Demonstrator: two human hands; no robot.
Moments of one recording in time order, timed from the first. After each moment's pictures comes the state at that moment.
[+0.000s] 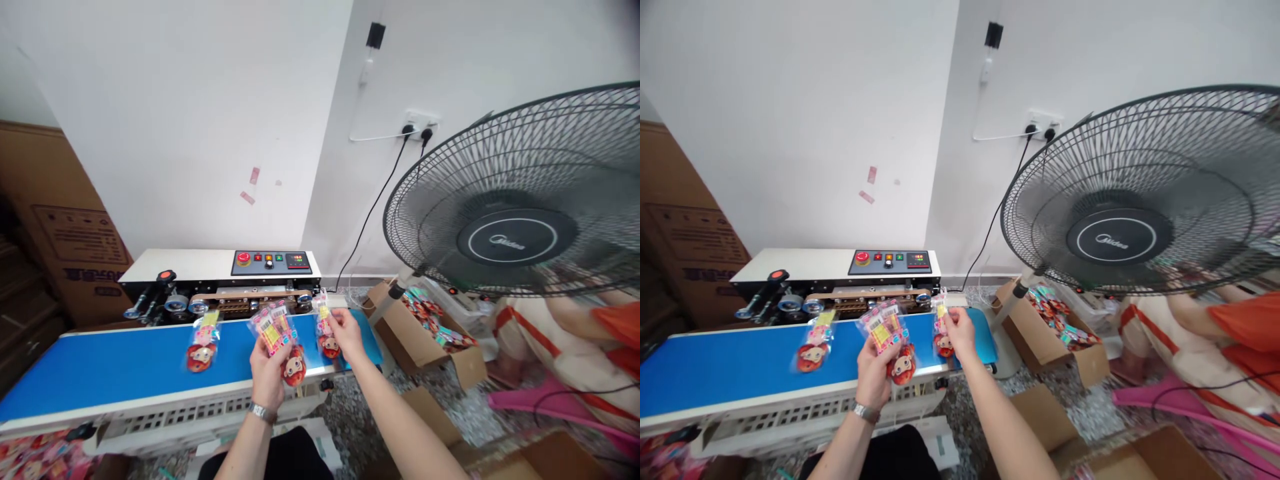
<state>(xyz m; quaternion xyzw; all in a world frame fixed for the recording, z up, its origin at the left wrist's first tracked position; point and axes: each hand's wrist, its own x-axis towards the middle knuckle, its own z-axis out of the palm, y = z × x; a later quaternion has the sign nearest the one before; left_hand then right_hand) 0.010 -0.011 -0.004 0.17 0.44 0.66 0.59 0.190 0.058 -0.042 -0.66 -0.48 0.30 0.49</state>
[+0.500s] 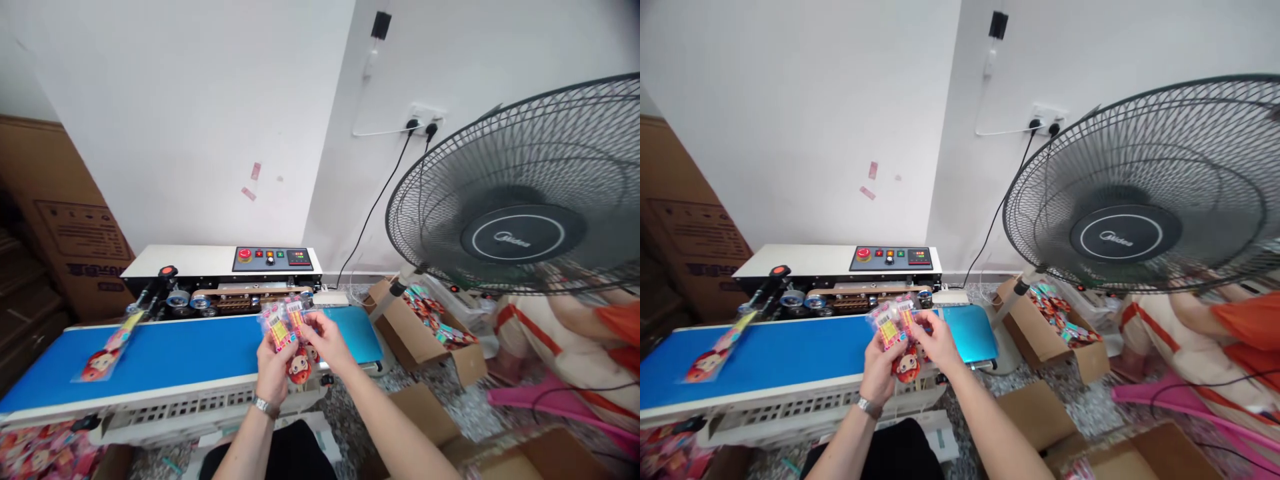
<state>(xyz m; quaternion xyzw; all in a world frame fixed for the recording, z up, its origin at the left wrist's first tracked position) 0.014 -0.014 -0.001 0.20 0.41 0.64 0.61 0.136 0.021 0.006 -0.48 -0.59 0.47 0.45</state>
